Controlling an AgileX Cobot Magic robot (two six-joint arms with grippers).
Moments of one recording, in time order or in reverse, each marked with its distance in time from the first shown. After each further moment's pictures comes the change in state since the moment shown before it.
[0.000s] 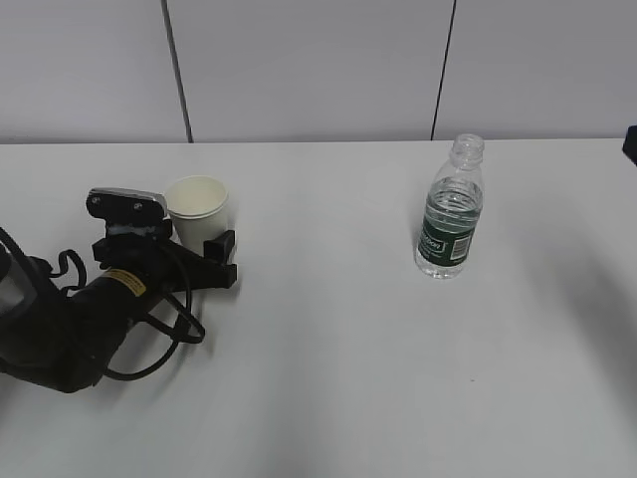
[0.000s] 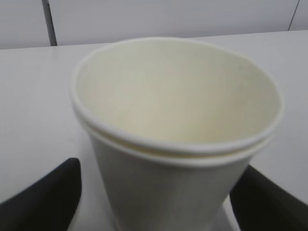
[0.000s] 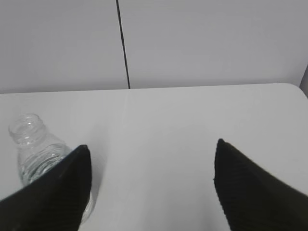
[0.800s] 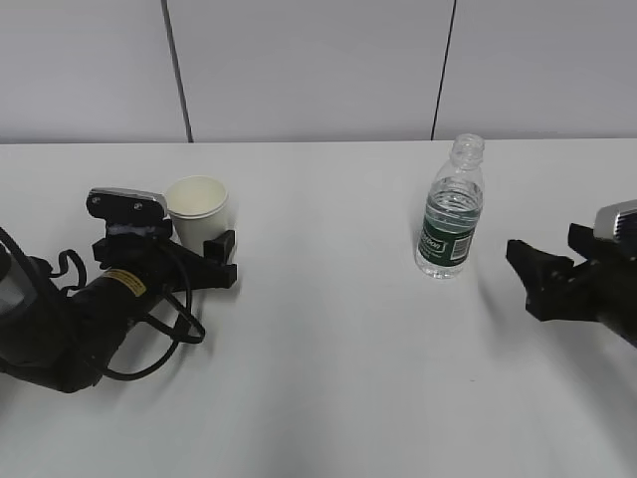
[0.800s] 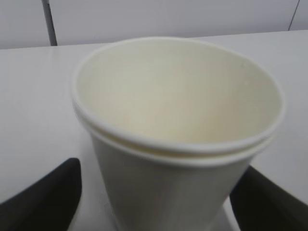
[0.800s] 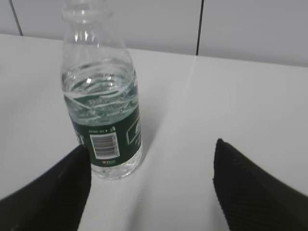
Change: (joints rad) left arm 0.000 0.000 0.000 0.000 0.000 0.000; right arm 0.000 0.668 0.187 -0.405 -0.899 0.162
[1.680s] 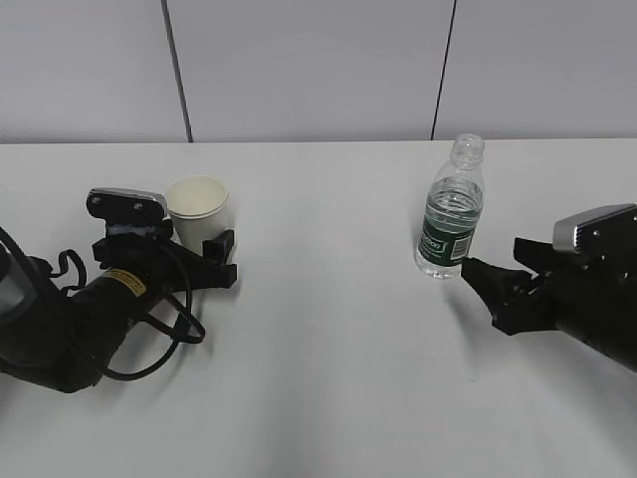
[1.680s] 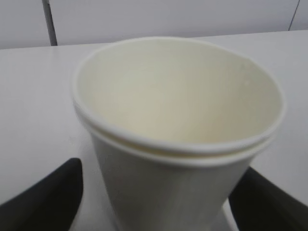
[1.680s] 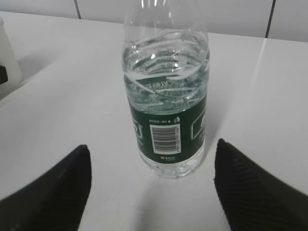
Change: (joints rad) left arm 0.000 0.000 0.000 0.000 0.000 0.000; right arm 0.000 0.122 -0.082 -0.206 -0.016 0.091
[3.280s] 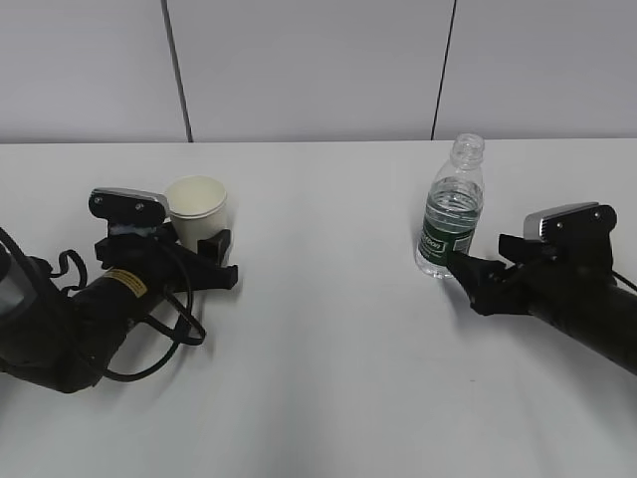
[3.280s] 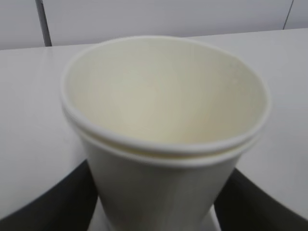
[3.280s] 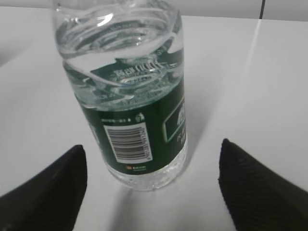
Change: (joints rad) left arm 0.000 0.000 0.000 0.015 0.000 0.000; right arm 0.000 0.182 -0.161 0.031 -0.003 0.013
